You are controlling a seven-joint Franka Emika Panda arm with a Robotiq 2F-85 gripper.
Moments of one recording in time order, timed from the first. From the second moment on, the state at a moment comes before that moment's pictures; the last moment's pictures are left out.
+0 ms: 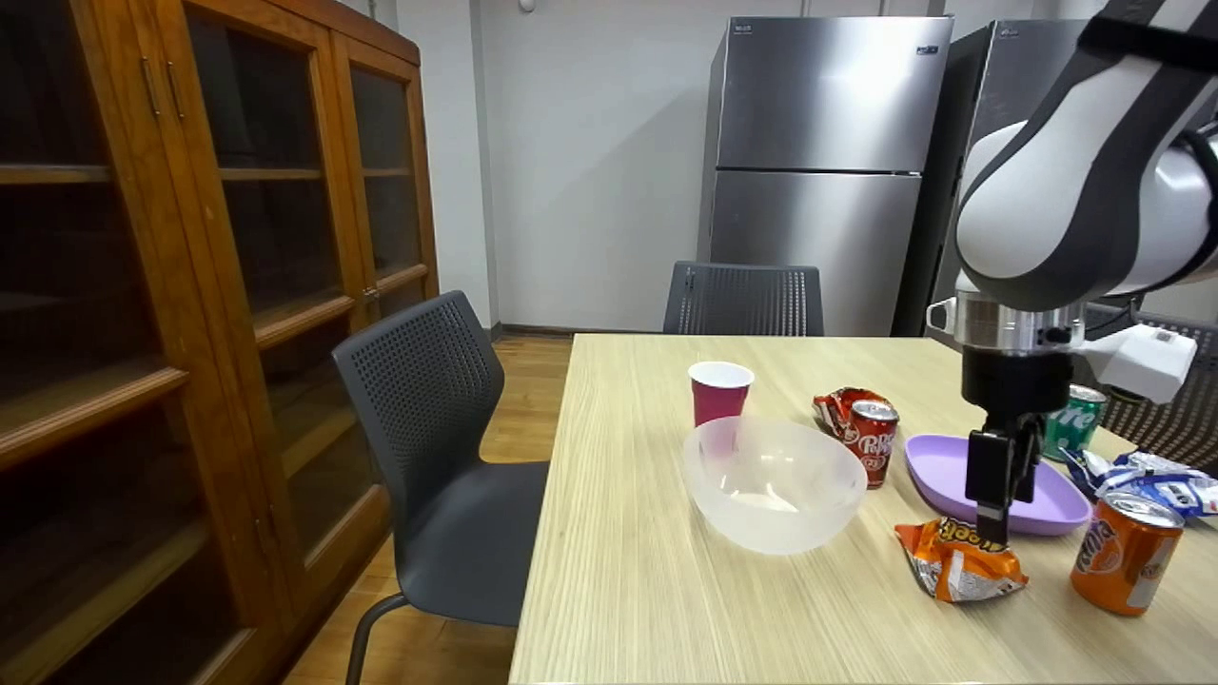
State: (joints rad) arm 0.05 0.20 -0.07 -2.57 -0.22 2.62 -0.54
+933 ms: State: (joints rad) arm 0.04 0.33 -0.06 -2.45 -0.33 2.62 -0.54
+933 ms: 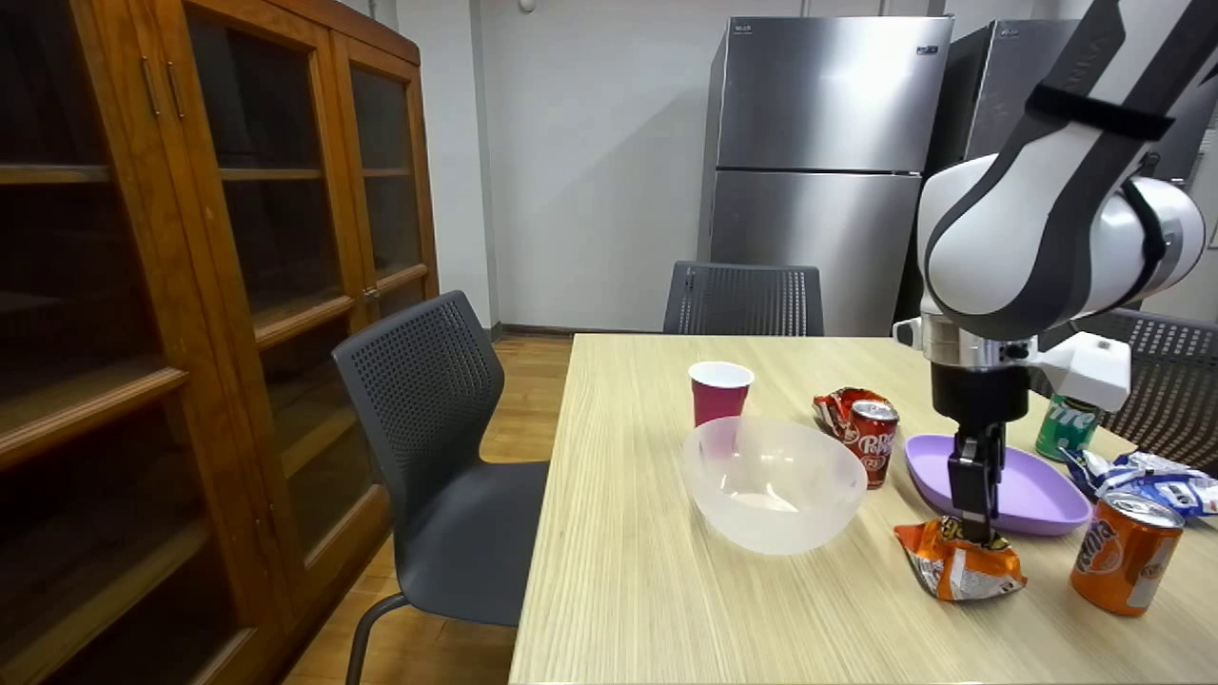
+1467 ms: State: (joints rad) arm 0.02 0.33 -0.06 -2.45 -0.36 2.62 -0.54
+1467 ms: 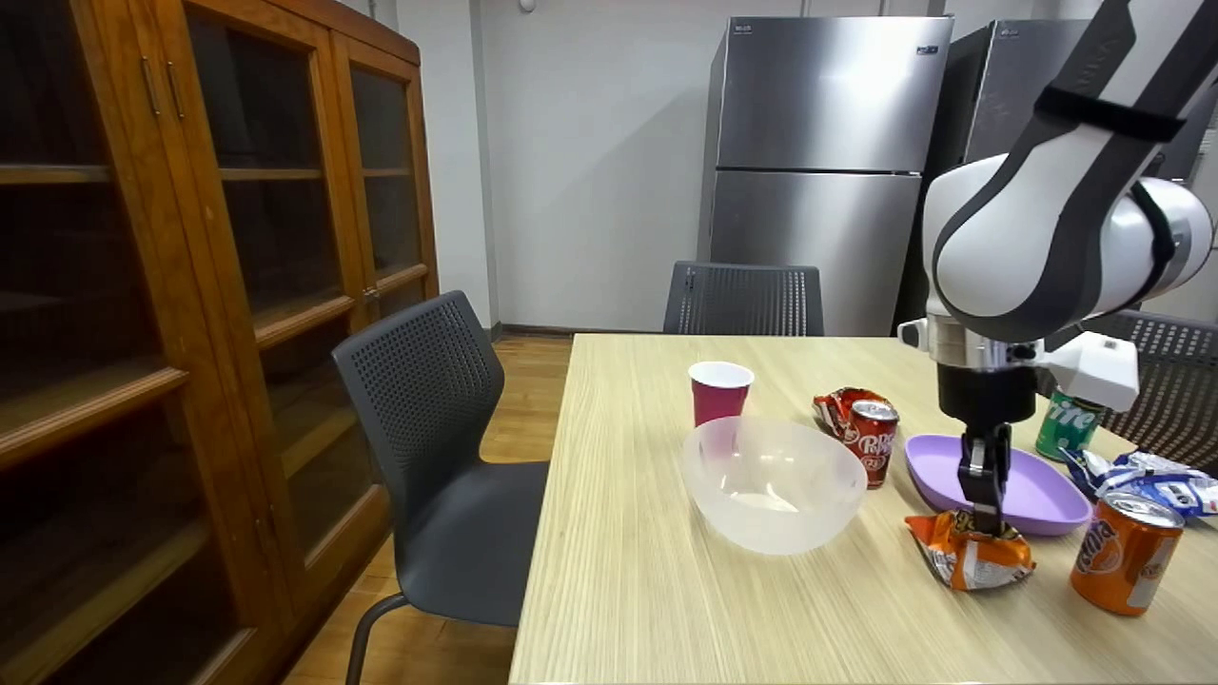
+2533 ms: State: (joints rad) arm 0.01 -0.02 -0.03 -2.61 -0.39 2.64 -0.54
